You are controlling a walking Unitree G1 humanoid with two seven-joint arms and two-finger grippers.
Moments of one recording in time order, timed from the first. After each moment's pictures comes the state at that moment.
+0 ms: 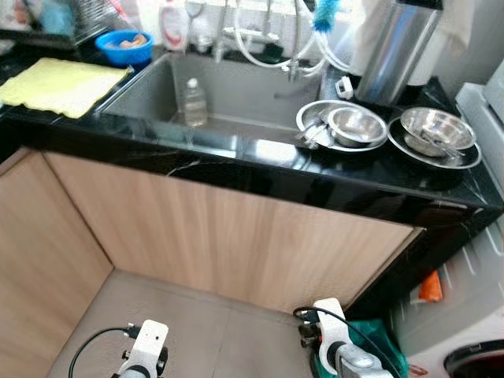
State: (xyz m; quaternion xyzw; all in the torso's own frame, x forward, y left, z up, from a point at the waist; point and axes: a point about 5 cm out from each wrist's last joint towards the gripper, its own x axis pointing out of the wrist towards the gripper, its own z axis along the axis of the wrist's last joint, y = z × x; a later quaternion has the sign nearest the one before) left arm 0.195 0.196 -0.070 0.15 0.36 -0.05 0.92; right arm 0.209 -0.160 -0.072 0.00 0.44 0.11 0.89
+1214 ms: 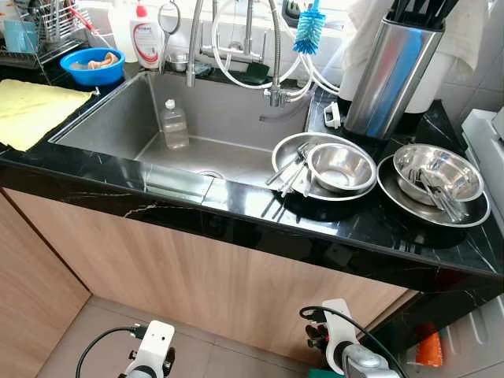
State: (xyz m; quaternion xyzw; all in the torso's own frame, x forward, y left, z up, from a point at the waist) left arm 0.192 0.195 -0.071 0.14 0.36 -0.06 0.92; right arm 0.215 -0.161 -0.068 0.00 0.43 0.11 0.90
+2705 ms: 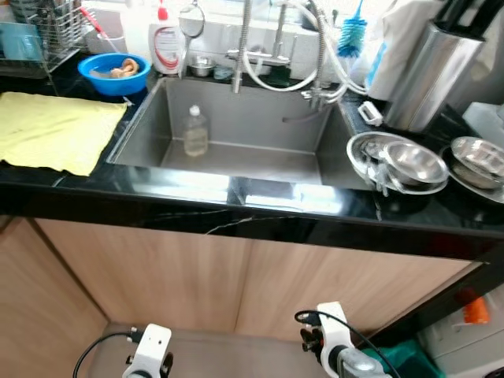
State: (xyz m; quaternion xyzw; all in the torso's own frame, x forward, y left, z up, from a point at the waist) left arm 0.187 0.187 -0.075 0.12 0.38 -0.07 0.92; right arm 0.212 -0.163 -0.070 0.00 0.43 0.11 0.90
